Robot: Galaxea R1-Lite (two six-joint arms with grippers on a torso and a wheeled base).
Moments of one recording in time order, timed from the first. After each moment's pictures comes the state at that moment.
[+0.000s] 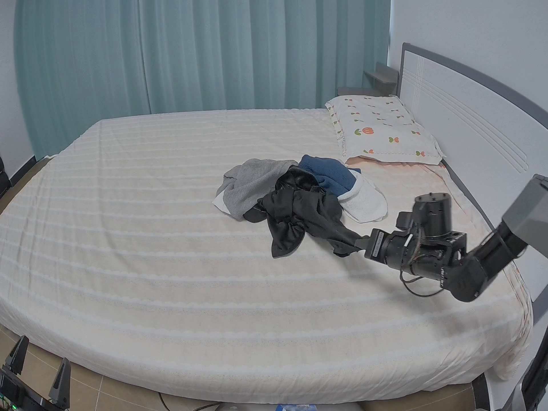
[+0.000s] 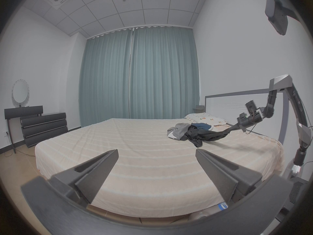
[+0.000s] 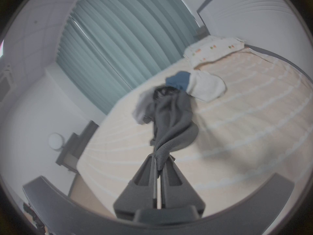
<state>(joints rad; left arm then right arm) 0.01 0.02 -0.02 0.00 -0.01 0.00 0.40 1.99 -0.73 -0.91 0.13 0.60</state>
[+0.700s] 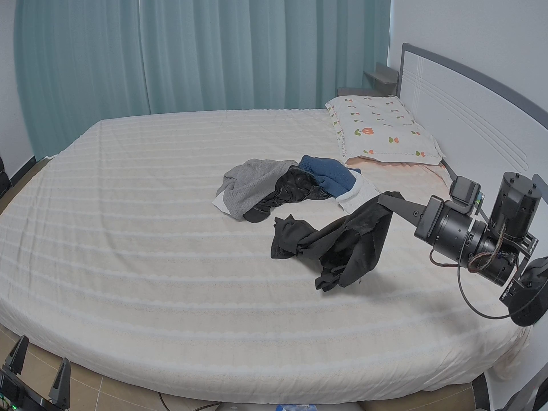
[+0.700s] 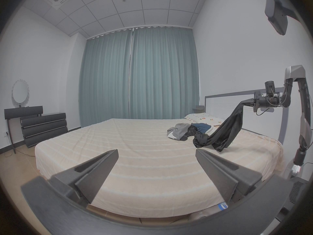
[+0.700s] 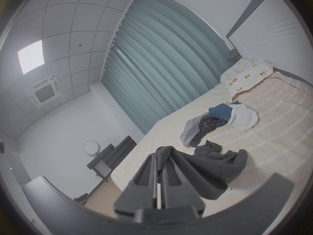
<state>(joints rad) 0.01 0.02 -0.02 0.00 -0.02 0.00 0.46 1.64 -0.53 -1.14 0.23 0.64</state>
